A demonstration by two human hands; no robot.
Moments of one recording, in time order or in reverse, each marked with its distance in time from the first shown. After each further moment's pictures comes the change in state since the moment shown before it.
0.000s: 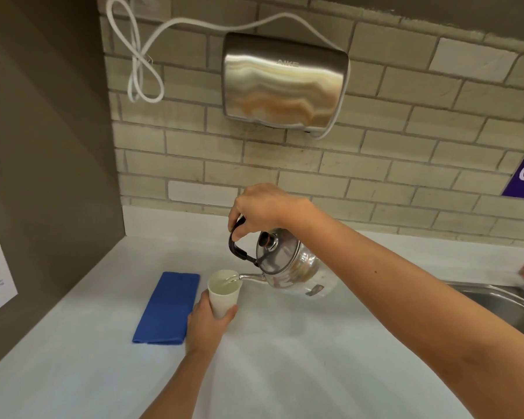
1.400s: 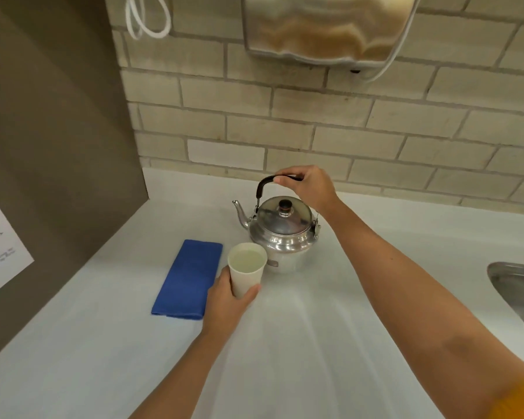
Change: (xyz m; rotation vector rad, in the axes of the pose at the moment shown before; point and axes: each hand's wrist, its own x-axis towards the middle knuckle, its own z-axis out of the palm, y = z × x) left_hand 0.002 -0.006 -0.002 -0.058 -0.055 0.023; right_hand 0.049 0.088 0.138 0.923 0.532 0.469
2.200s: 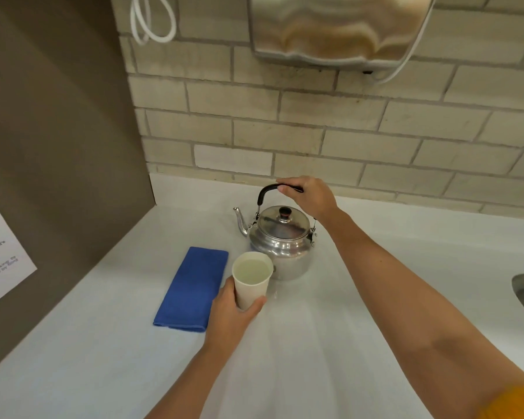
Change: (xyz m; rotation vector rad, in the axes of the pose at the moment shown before) left_hand -0.004 0.009 -0.003 0.026 -0.003 -0.022; right_hand 0.016 0.021 0.019 -0.149 -0.055 -0.048
